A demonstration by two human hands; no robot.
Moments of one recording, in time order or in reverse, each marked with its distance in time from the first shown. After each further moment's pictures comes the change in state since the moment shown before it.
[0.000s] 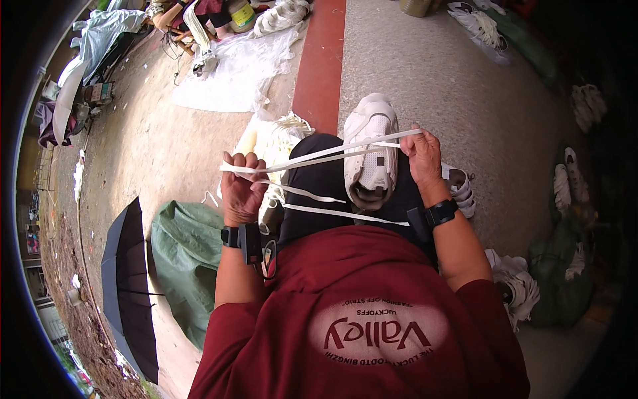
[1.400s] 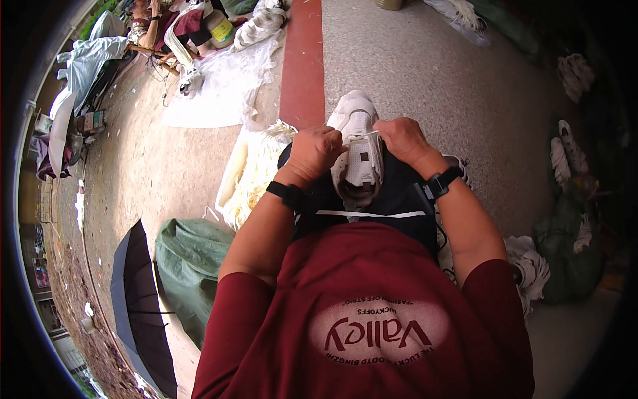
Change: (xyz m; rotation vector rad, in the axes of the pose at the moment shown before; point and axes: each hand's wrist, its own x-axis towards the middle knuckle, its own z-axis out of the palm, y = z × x) left_hand 0.087 -0.111 0.037 2.184 -0.683 0.513; right_hand 0.018 -0.024 -0.004 -1.460 -0.324 -0.456
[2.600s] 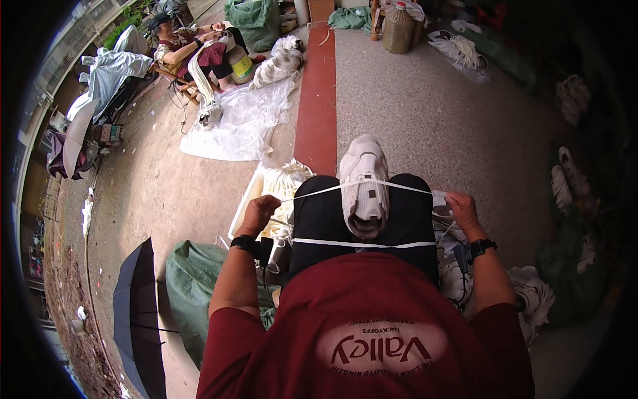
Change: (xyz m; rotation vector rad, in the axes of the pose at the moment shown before) left_hand -0.167 -0.133 -0.015 -0.625 0.023 -0.677; right_hand -0.147 0.079 -0.038 0.236 0.165 0.326
